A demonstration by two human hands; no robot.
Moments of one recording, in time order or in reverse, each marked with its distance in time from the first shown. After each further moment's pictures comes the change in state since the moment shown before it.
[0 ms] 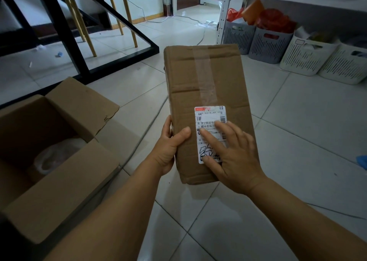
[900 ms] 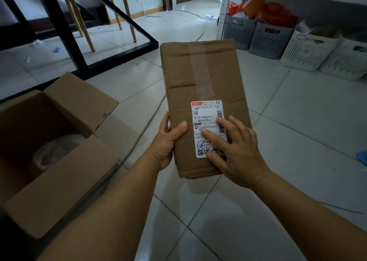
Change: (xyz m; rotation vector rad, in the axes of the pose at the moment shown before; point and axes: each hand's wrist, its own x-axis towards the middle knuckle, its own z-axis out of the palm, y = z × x) left_hand -0.002 0.003 -0.002 -0.017 0.036 -0.057; right_hand -0.001 0.010 -0.002 -0.006 -0.060 -0.039
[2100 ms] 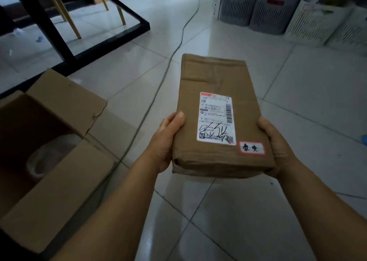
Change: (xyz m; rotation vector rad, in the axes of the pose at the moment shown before) left_hand -0.002 0.022 0.015 0.071 0.077 -0.212; right_hand 0.001 0.064 0.000 1.868 -0.034 0.991
